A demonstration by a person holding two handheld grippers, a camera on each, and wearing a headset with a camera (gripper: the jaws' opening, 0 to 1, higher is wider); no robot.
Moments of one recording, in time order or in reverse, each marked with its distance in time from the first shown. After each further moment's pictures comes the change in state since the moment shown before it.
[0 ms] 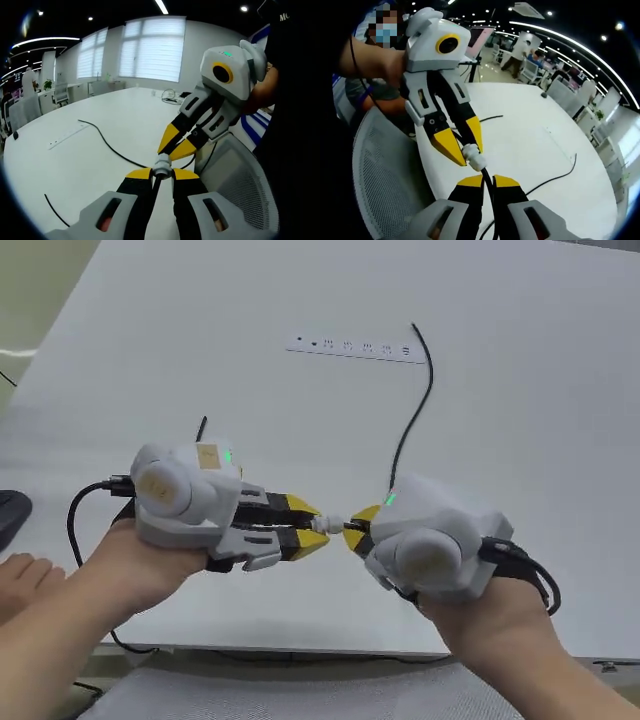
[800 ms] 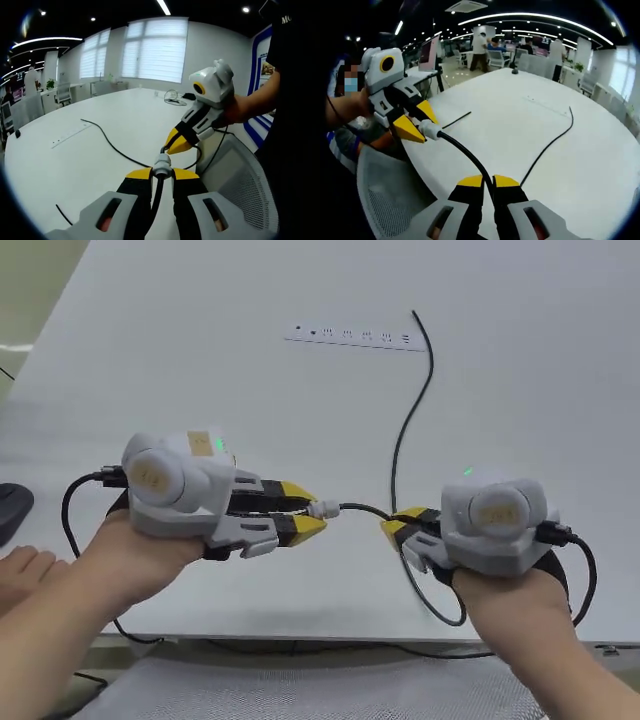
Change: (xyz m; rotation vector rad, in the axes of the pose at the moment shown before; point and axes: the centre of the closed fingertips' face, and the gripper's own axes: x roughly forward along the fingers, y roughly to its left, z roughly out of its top) left arm -0.005 0.003 -0.002 -0.009 -0.005 0.019; right arm 0.002 -0.027 -0.057 0.454 -0.005 -0.039
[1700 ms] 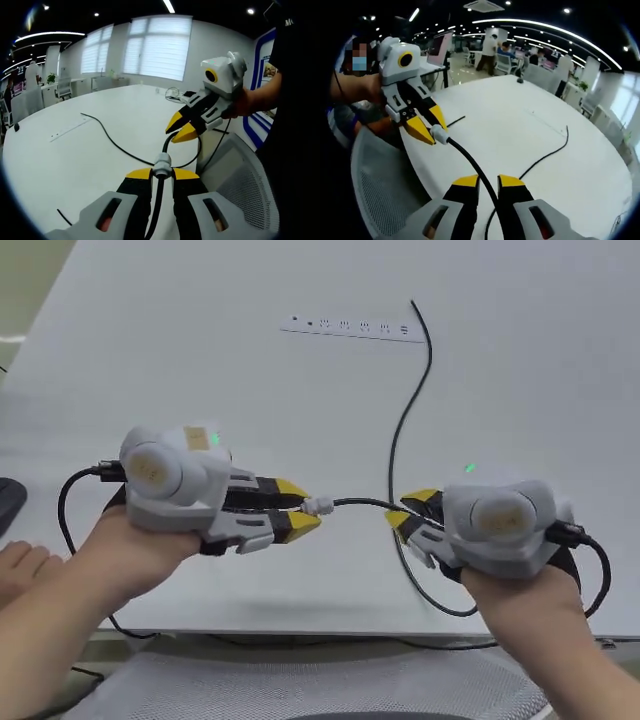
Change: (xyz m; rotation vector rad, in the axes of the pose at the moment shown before) left arm 0.006 0.005 -0.009 -0.036 0.024 -0.003; right arm -0.016 0.010 0.028 -0.291 -0.026 -0.031
